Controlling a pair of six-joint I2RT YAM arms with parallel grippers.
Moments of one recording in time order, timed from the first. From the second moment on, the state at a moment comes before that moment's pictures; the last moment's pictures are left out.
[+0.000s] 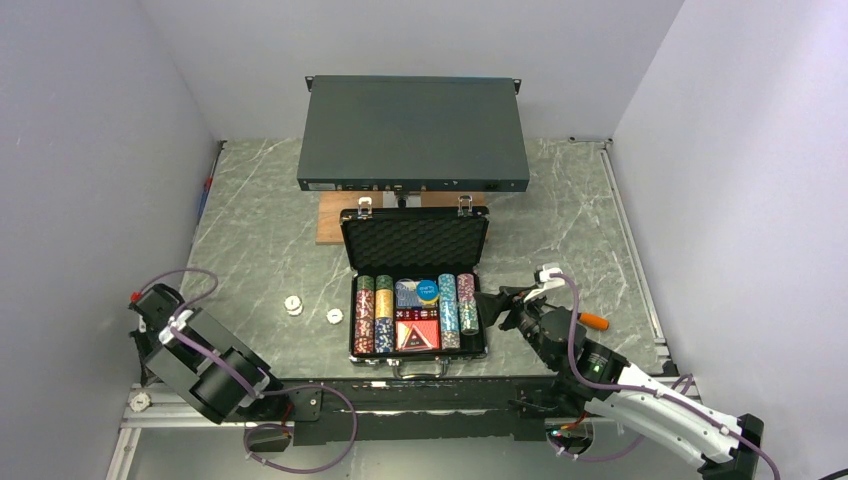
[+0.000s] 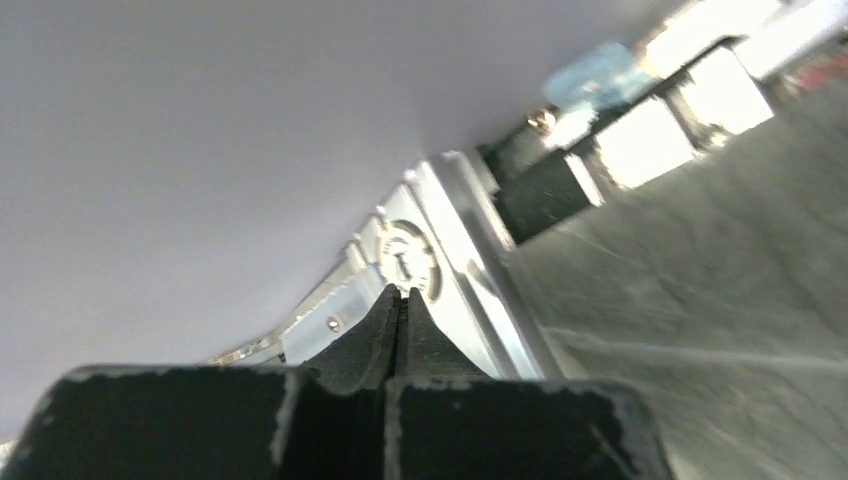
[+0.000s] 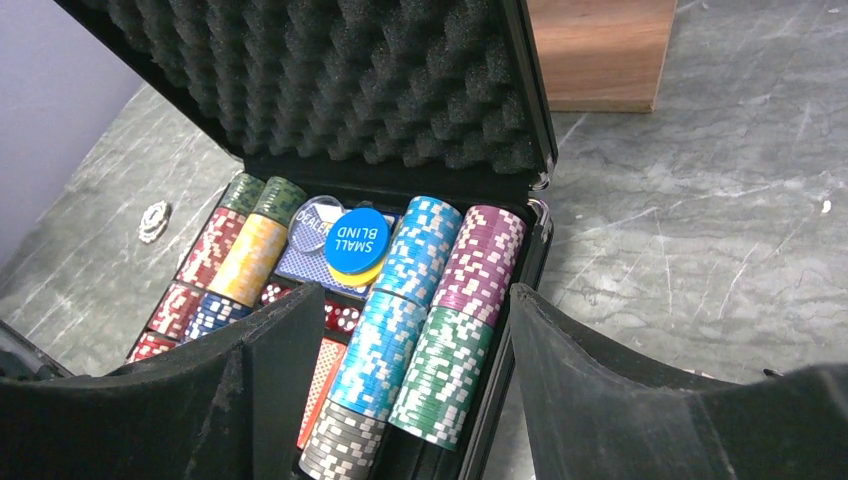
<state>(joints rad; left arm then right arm) 0.93 1.26 0.39 -0.06 -0.67 0.51 0.98 0.28 0.18 -0.08 0.49 0.49</state>
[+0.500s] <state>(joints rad) 1.05 1.31 0.38 0.07 -0.75 0.57 0.98 0.30 0.18 -0.08 0.49 0.49</state>
